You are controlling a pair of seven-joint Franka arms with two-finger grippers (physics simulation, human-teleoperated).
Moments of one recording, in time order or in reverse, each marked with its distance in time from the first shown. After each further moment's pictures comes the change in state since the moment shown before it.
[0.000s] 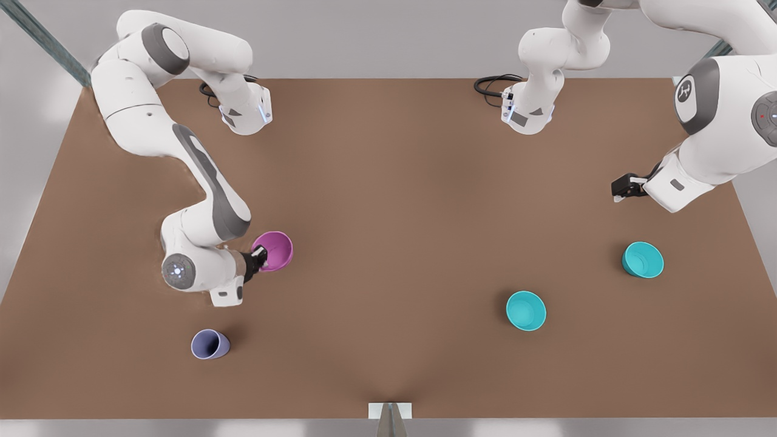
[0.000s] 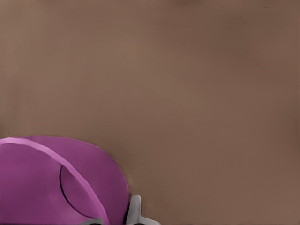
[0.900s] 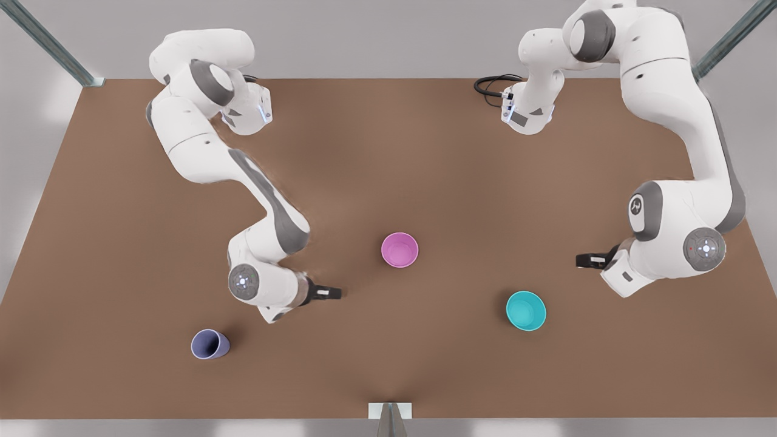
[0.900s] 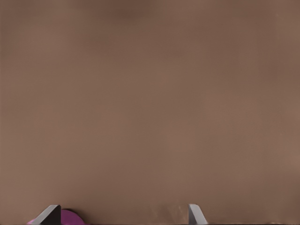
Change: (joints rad) left arm 0.030 0.392 -0.003 0.023 -0.108 0.305 0.005; right arm 0.180 0.227 -0.103 0.383 0.051 0.097 0.971
